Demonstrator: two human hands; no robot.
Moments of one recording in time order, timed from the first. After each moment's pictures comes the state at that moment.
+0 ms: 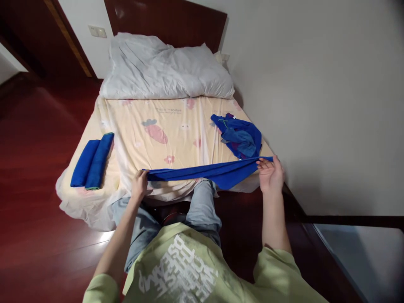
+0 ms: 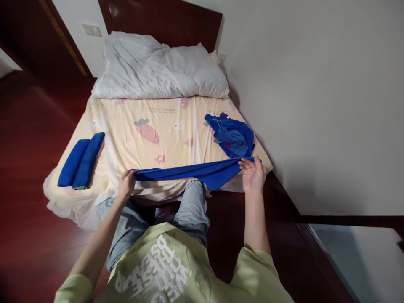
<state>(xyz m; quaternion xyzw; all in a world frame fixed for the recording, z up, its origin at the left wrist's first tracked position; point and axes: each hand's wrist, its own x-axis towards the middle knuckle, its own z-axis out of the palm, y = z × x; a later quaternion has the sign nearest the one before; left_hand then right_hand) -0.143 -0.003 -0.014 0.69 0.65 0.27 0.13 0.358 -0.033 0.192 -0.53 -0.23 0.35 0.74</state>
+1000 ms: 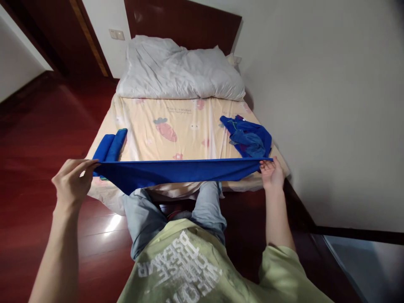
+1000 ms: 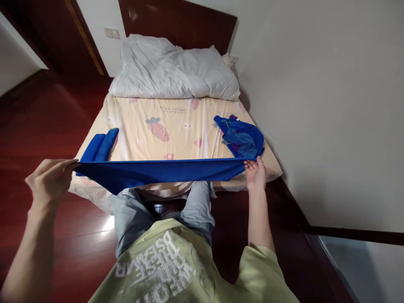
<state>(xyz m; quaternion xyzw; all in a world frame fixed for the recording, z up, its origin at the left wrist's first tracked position) -0.296 -0.078 0.154 0.65 0.60 0.42 -0.17 0.365 -0.011 0.165 -0.56 -0.20 0.38 0.71</state>
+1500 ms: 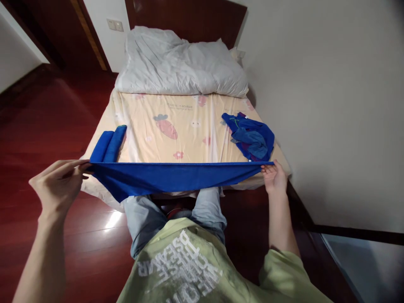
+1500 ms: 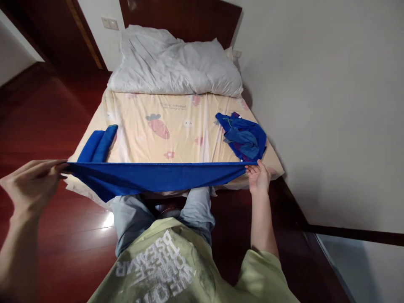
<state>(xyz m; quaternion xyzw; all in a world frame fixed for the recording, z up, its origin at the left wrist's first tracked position) -0.273 -0.100 0.188 0.60 0.64 0.47 -0.10 0.371 -0.021 0.156 -0.58 -0.18 0.39 0.69</state>
